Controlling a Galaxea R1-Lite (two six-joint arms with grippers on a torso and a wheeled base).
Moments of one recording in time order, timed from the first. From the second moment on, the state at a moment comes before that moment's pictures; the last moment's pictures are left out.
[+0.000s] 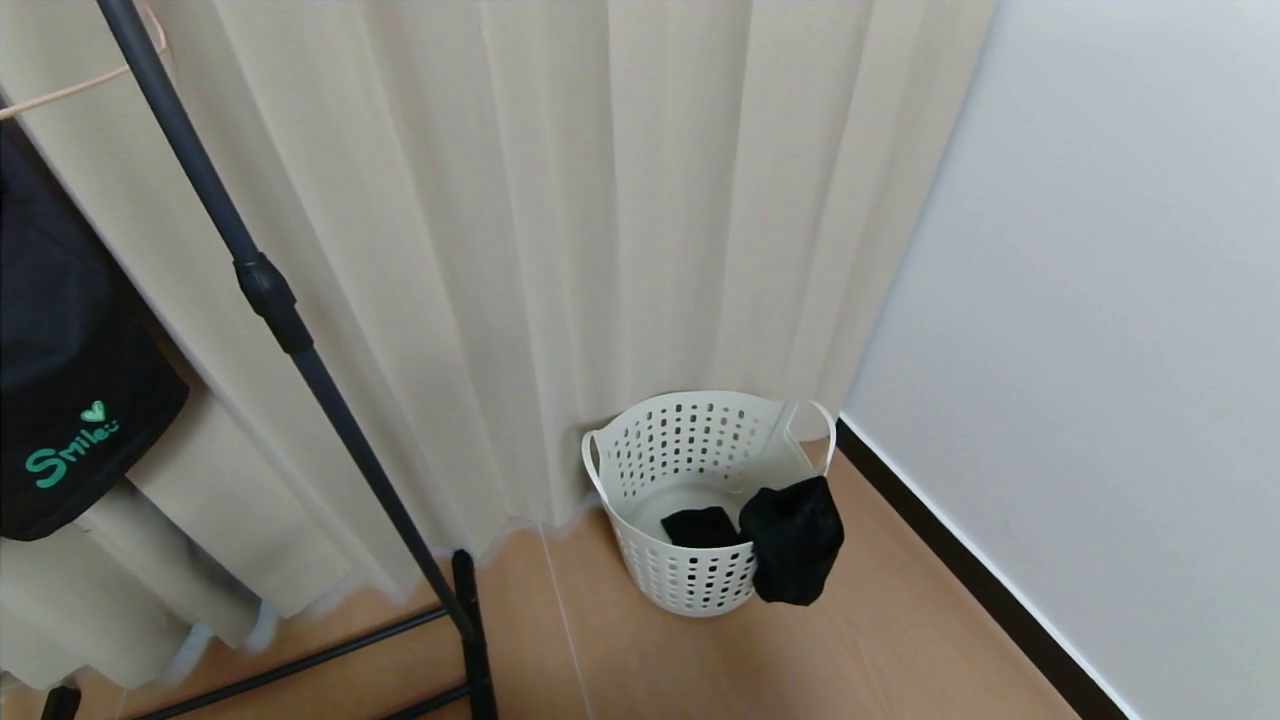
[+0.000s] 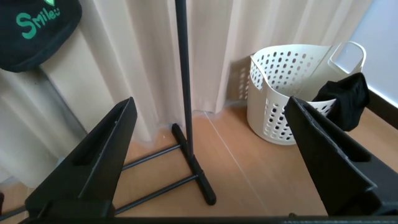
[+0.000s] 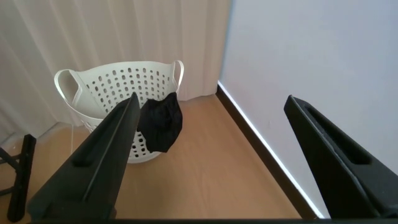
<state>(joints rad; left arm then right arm) 0.00 0.00 0.00 -0.01 -0.04 0.03 0.00 0.00 0.00 -0.05 -0.04 0.02</state>
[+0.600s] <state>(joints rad) 0.00 0.01 0.00 -0.01 -0.04 0.03 0.00 0.00 0.00 -0.05 -0.04 0.02</state>
